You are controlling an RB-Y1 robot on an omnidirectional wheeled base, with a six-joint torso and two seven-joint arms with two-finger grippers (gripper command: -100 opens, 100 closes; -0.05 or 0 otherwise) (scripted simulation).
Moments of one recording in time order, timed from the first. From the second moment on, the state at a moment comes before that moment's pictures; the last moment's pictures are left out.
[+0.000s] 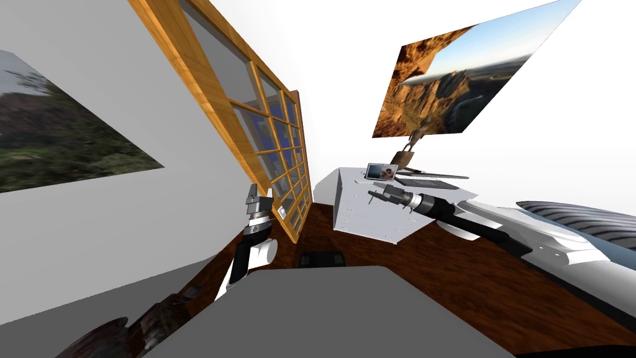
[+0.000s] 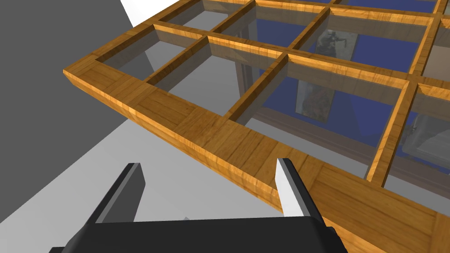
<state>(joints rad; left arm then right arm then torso) 0.47 -0.03 -0.01 -2.29 0.09 -0.39 0.02 0.48 -1.27 -0.27 -1.83 0.22 -0.70 0.20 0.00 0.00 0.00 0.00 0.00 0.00</state>
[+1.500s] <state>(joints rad) 0.47 -0.03 -0.01 -2.29 0.09 -0.39 0.02 0.54 -1.68 -0.28 -1.65 0.37 -0.81 0.19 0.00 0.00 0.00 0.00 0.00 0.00</state>
